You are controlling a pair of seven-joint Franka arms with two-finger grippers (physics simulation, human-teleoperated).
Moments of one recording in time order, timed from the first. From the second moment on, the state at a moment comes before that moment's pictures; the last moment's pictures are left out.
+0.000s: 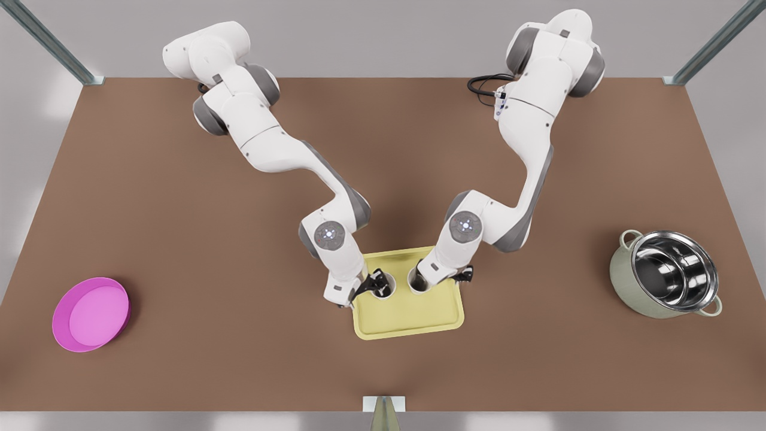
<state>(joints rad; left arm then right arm) -0.47 0.69 -0.05 -1.47 0.09 2.26 -0.42 0.51 1.02 0.14 -1.01 -0.11 2.36 0.21</state>
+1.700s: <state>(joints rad) -0.07 0.65 -0.05 -1.58 -0.05 2.26 0.03 -0.01 0.75 0.09 -1.32 -0.10 1.93 -0.13</state>
